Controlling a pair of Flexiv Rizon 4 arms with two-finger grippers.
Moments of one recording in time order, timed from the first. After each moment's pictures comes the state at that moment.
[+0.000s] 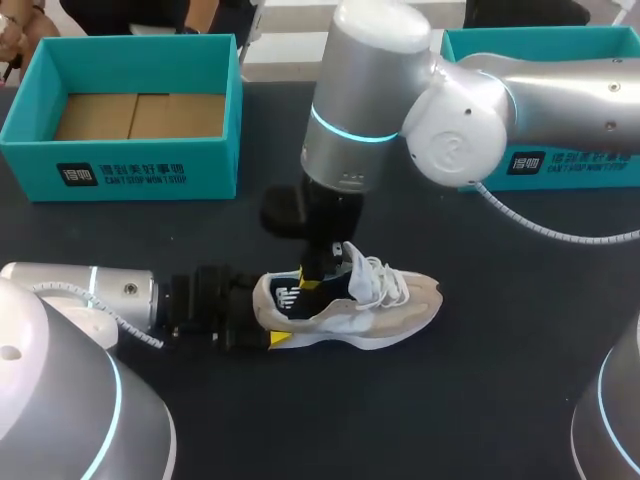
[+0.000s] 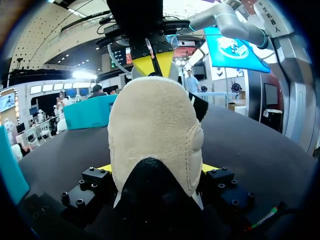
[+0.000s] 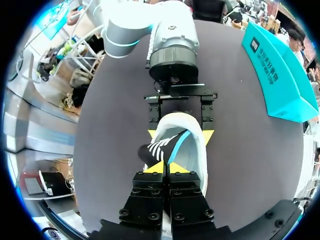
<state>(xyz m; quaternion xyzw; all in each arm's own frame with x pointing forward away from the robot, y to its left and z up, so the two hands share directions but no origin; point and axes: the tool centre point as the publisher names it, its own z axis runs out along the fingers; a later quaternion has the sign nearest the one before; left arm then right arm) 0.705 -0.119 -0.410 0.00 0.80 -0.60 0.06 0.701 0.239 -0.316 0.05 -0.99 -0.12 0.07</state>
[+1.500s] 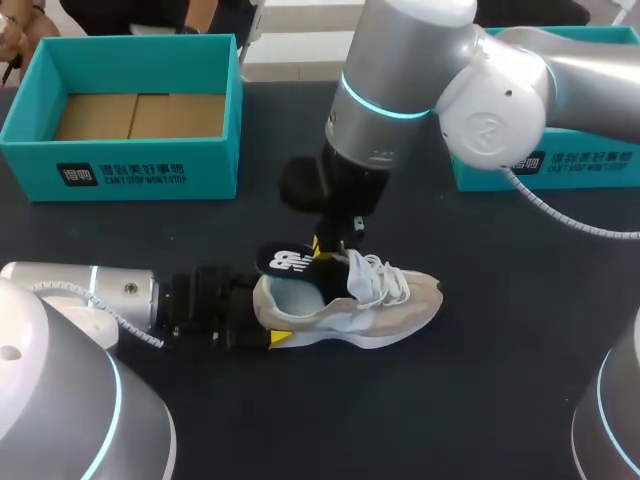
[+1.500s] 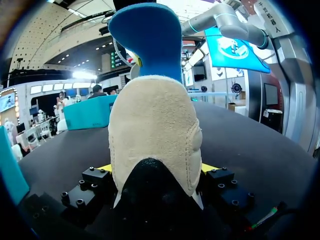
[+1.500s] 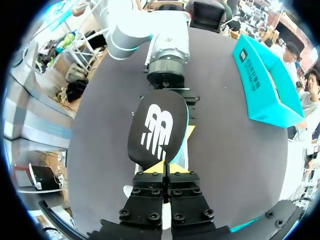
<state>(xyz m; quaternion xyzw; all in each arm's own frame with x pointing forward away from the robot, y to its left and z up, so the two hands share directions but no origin) 0.706 -0.120 -0.409 0.00 0.80 -0.60 0.06 0.725 0.221 -0.277 0.07 -0.99 -0.15 0.02</state>
